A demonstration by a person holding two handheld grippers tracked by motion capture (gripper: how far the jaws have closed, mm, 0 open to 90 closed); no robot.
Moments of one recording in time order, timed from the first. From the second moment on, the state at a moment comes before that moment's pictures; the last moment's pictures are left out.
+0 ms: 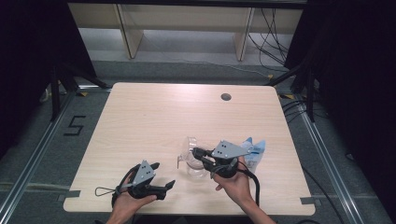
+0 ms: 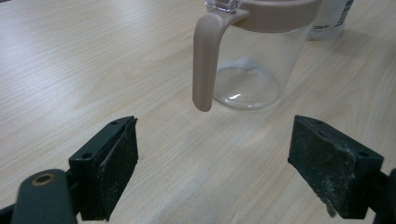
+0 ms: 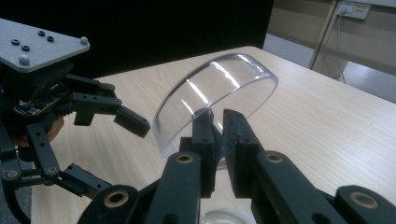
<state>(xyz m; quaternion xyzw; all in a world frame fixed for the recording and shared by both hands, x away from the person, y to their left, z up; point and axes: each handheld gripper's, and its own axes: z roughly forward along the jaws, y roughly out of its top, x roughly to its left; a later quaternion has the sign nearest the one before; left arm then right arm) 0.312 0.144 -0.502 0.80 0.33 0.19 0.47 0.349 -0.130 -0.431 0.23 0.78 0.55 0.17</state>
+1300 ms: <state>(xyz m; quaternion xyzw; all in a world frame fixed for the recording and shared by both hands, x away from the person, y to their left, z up) 0.313 0.145 -0.501 0.79 0.33 0.18 0.48 0.346 -0.105 -0.434 0.20 0.80 0.55 0.16</state>
